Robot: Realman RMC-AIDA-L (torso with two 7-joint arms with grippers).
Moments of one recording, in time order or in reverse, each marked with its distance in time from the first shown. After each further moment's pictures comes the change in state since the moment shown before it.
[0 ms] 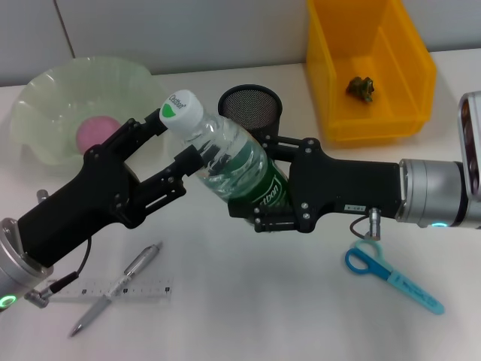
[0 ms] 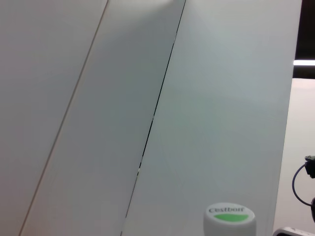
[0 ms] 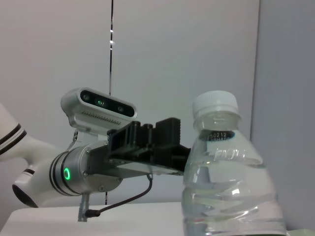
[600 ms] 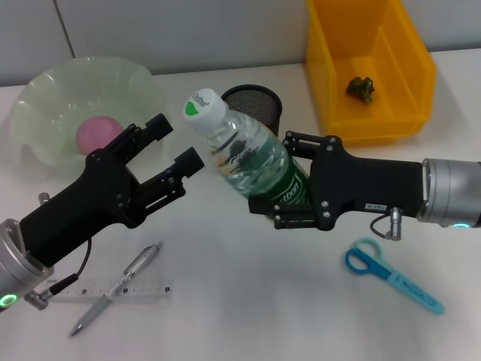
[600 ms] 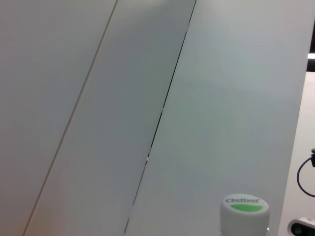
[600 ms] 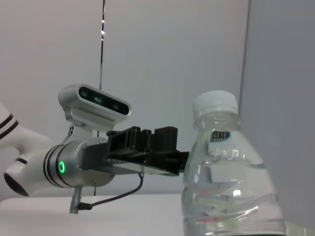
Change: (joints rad) left arm 0.005 0.003 0.002 0.007 0.011 -0.037 -0.034; right arm -0.071 0.001 0.002 -0.113 -0.008 -0.006 0.038
